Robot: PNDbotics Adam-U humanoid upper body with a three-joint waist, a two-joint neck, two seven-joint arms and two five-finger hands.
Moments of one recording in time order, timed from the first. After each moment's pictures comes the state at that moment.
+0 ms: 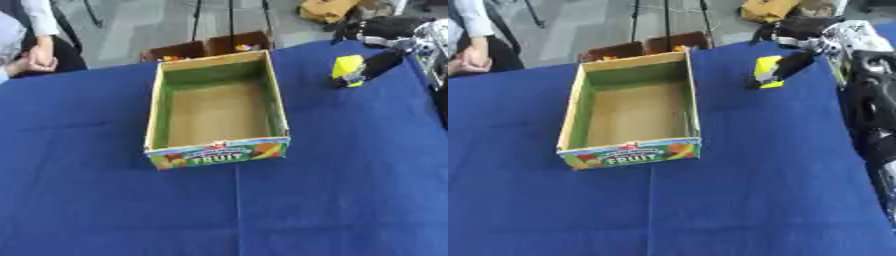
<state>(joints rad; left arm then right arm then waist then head) -0.21 0.10 0.15 -1.98 -0.15 -0.62 0.12 -1.35 -0.55 -0.24 -0.56 1.54 -0.69 0.30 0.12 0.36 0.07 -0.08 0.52</state>
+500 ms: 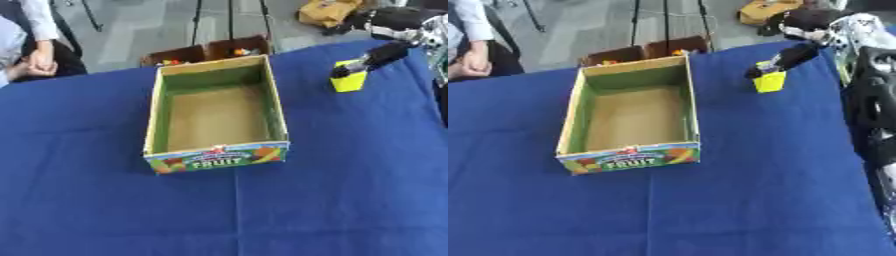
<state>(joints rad) -0.21 0.10 0.15 -1.98 -0.15 -0.62 0.11 -1.34 -0.55 -0.31 -0.62 1.50 -0.64 0.43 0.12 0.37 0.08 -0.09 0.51</state>
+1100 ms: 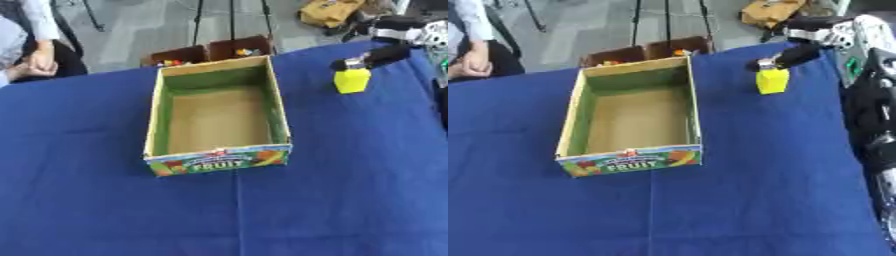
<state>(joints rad) -0.21 0.10 0.15 -1.98 -0.16 -0.62 0.10 -1.34 -0.55 -0.34 -0.69 1.35 -0.52 0.63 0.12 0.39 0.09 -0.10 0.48</state>
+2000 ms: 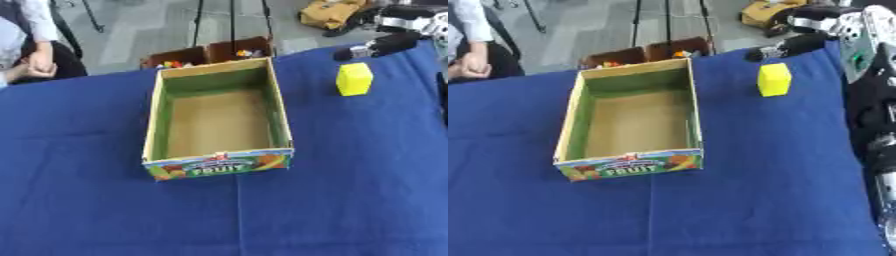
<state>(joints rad) -0.21 0.09 0.15 -1.98 -0.16 -0.61 0.09 -1.34 -0.55 -0.36 -0.75 1.33 -0.52 0.64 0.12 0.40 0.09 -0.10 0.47</state>
